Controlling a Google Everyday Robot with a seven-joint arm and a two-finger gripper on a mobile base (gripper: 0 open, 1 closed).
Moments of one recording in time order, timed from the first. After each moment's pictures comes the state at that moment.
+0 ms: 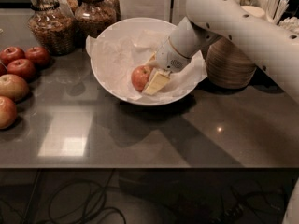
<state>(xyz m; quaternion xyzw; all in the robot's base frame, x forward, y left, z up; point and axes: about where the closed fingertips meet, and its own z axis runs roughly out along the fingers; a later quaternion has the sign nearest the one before) 0.616 -0.014 0.837 -0.69 0.65 0.15 0.26</state>
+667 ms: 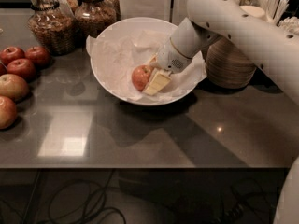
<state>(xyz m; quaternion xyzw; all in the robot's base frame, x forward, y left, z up) 0.613 -0.019 0.829 -0.68 0.67 0.17 0.24</state>
